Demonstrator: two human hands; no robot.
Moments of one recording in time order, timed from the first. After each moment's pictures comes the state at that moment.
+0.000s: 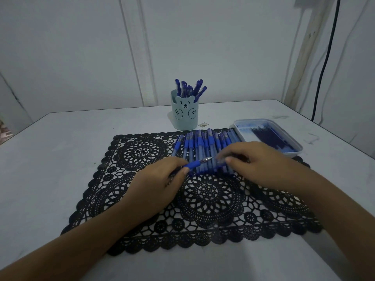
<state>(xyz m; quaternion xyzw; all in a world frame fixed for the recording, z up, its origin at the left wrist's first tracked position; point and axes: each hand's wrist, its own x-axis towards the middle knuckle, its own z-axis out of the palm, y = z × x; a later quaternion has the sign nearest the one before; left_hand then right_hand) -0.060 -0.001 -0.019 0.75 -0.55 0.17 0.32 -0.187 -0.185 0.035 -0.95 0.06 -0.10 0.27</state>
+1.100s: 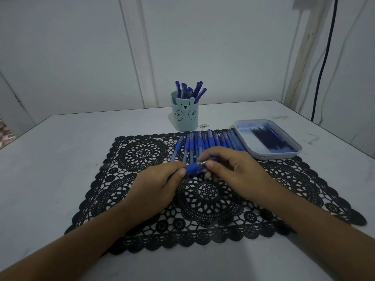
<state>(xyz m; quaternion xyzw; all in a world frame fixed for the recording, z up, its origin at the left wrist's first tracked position) -0.059 0.001 -0.018 0.75 -0.55 0.14 0.34 -0.175 -0.159 0.008 -0.85 -0.02 -0.20 0.49</state>
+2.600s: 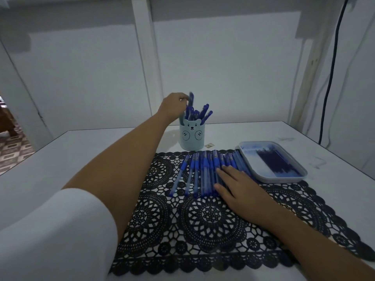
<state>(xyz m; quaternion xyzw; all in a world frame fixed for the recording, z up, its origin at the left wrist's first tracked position) 0.077 -0.128 0.104 0.83 -0.35 0.07 0.42 -0.152 -0.196 -0.024 -0.98 0.10 -0.10 0.13</state>
